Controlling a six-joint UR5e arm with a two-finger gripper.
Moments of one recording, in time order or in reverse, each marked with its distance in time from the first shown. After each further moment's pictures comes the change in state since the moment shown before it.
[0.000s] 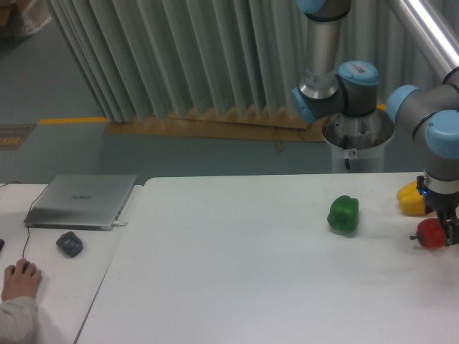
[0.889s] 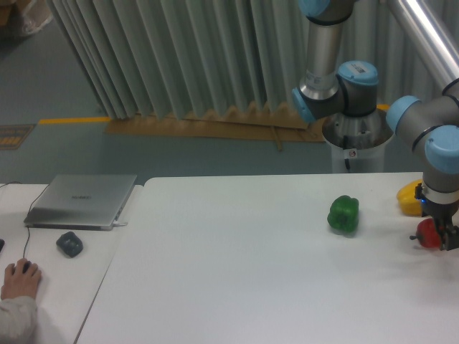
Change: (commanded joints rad) arm 0.006 -0.038 -0.008 0.008 0.066 0.003
